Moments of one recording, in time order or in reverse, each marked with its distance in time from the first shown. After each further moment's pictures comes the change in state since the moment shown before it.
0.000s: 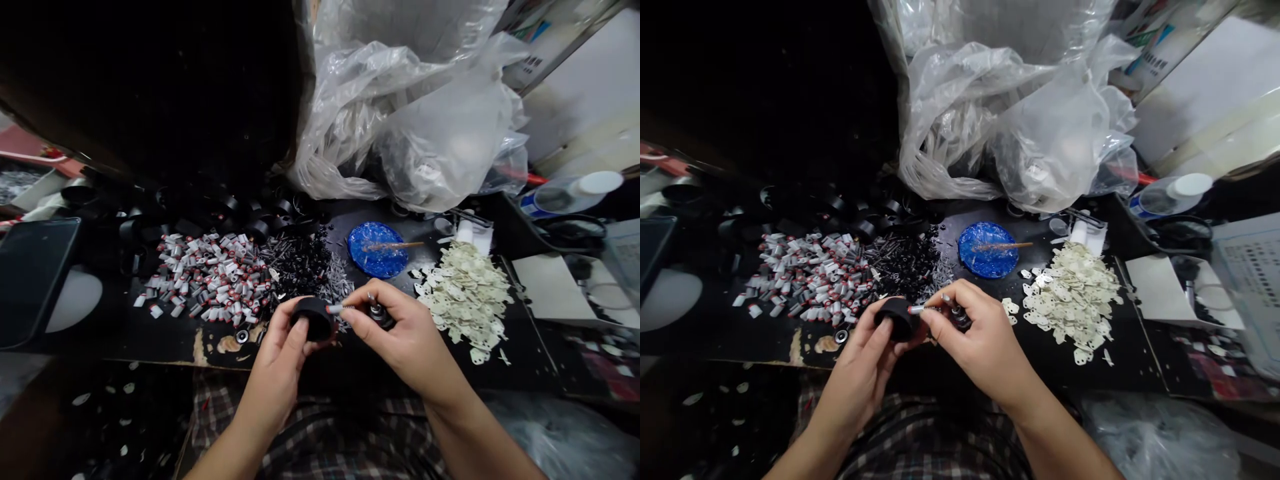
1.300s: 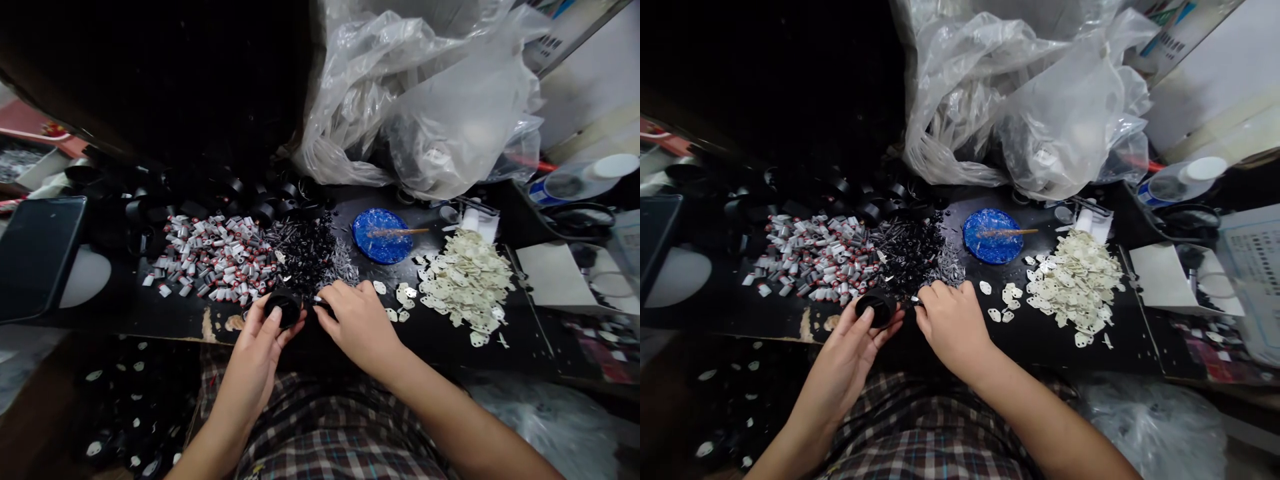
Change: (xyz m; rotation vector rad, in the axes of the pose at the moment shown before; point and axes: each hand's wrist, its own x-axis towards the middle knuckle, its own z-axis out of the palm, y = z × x) left_hand -0.009 -0.006 -0.034 -0.091 0.160 -0.033; right_hand -0.007 0.028 0.051 -0.767 -0.195 -0.173
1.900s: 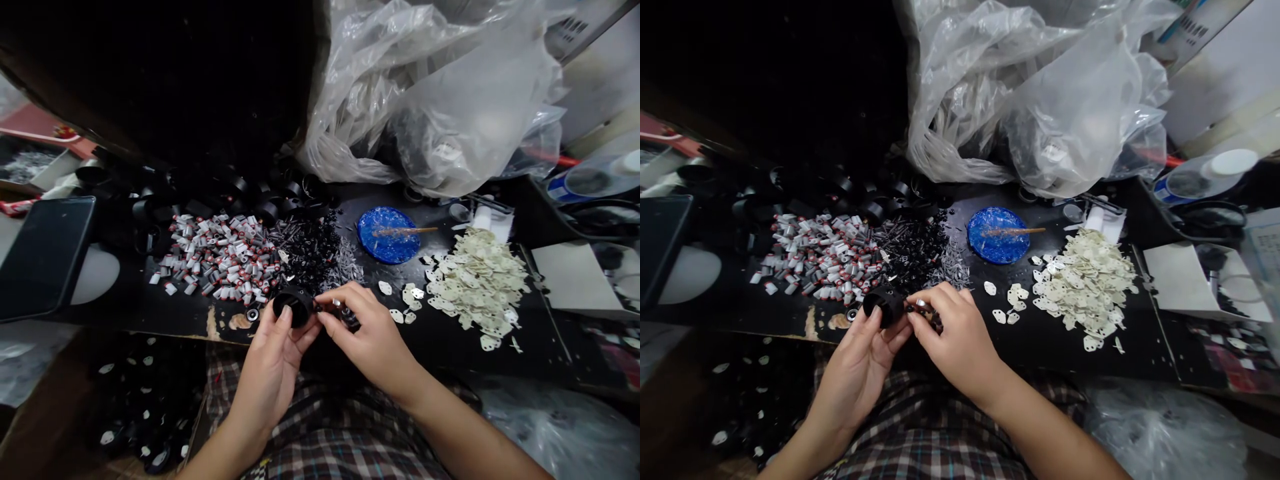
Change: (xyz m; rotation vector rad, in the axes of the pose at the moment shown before) left_hand -0.008 -0.003 0.021 -0.251 0.015 -0.060; right_hand -0.011 -0.006 -0.010 0.617 0.175 0.034
